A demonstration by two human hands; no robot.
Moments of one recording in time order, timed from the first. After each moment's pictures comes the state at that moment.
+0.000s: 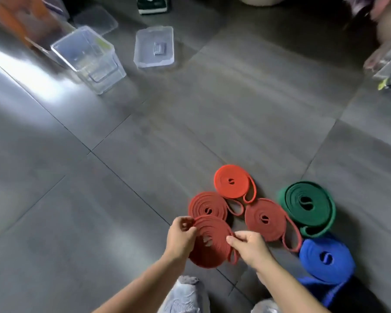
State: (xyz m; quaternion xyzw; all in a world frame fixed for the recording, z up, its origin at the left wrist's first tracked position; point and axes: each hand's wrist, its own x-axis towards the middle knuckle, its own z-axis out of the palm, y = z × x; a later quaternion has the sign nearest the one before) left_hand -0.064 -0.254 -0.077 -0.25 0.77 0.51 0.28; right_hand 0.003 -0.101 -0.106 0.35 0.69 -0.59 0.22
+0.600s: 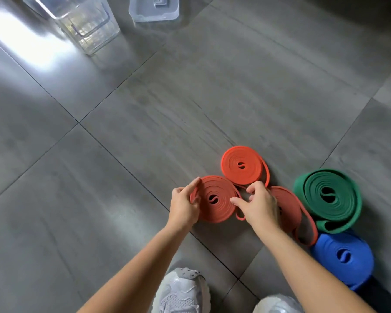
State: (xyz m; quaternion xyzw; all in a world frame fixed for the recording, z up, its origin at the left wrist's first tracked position) left_hand -0.101 -0.256 -0.148 -0.08 0.87 0.40 0.29; right_hand -0.054 -0.086 -0.140 0.36 0.86 -0.35 0.12
